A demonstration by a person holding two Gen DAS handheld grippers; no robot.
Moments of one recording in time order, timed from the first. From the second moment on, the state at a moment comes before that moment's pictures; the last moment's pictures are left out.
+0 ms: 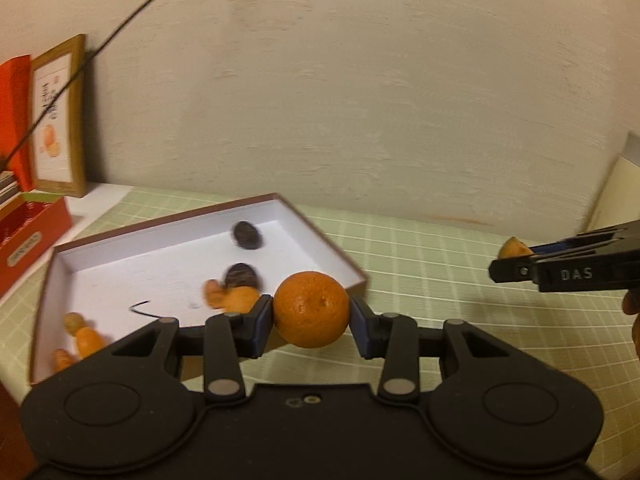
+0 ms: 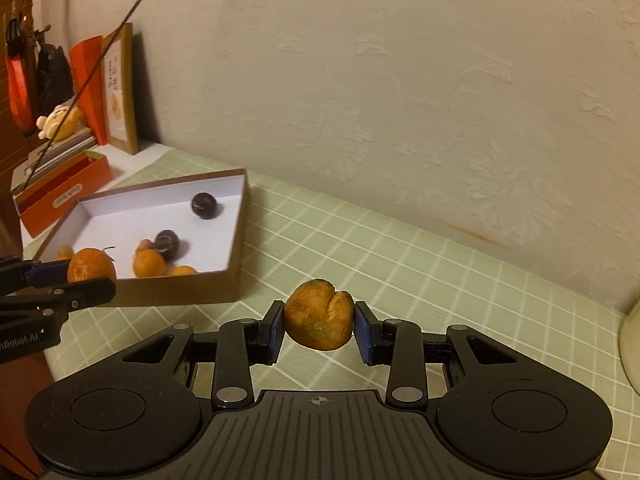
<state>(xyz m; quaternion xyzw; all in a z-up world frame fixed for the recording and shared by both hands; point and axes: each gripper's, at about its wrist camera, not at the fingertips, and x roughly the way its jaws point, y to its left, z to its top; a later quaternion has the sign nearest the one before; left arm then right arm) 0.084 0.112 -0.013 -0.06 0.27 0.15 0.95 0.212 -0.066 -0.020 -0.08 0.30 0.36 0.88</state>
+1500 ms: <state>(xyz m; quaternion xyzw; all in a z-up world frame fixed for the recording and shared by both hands) 0.049 0.236 -0.014 -0.10 0.24 0.30 0.92 0.204 0.086 -0.029 -0.07 0.24 0.43 0.87</state>
